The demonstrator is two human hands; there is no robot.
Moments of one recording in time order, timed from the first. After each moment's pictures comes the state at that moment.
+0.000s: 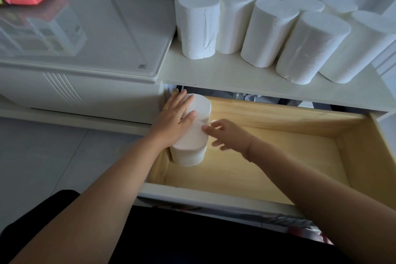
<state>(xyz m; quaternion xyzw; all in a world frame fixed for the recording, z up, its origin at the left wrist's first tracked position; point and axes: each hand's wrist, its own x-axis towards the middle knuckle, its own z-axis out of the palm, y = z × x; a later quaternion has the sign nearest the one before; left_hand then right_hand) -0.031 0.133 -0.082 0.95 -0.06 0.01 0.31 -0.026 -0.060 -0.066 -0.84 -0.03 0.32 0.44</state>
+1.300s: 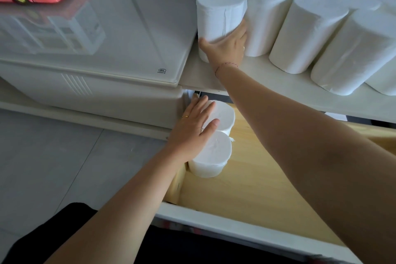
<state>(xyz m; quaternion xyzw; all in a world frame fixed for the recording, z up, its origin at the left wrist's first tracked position) -0.031 0.131 -0.082 0.94 -0.06 0.02 0.33 0.143 0.065 -0.011 -0.84 0.05 -0.15 0.52</state>
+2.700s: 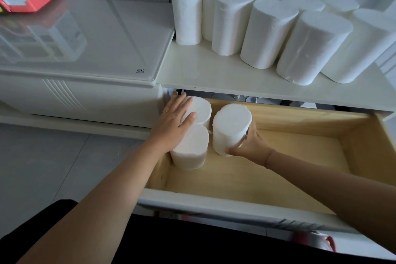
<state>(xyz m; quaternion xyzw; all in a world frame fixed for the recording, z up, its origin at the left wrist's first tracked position) -0.029 0.131 -0.081 0.95 -0.06 0.02 0.30 -0.011 -0.124 -0.137 -0.86 -0.08 0.16 0.47</state>
